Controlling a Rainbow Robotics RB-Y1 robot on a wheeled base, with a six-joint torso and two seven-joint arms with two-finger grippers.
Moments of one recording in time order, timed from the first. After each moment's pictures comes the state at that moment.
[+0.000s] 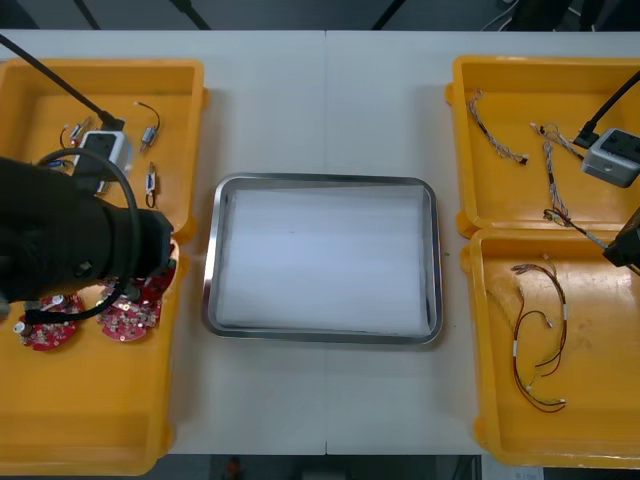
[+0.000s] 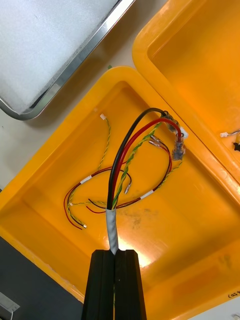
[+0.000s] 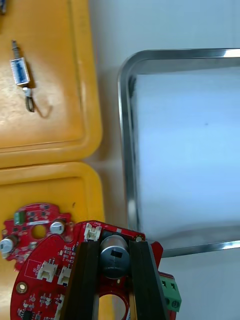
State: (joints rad) right arm -0.39 -1.08 -0.11 -2.24 -1.30 1.91 1.60; left arm -0.37 0.99 -0.29 -2.52 0.72 1.62 -0.61
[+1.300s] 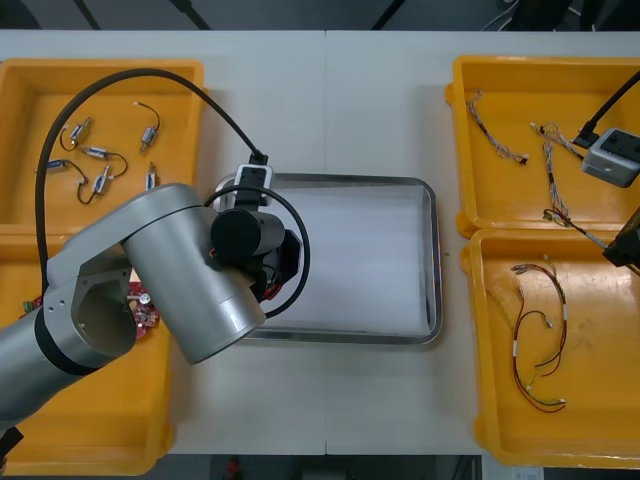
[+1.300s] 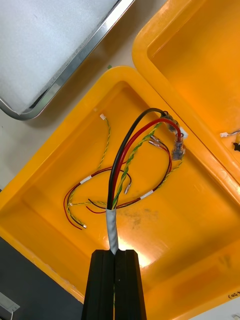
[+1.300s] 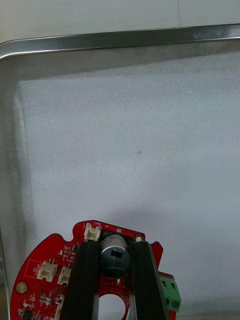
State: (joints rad) right arm -0.39 -1.08 -0.11 -2.24 -1.30 1.91 1.60; left arm -0.56 0.55 -0.74 -2.14 0.20 1.59 -0.61
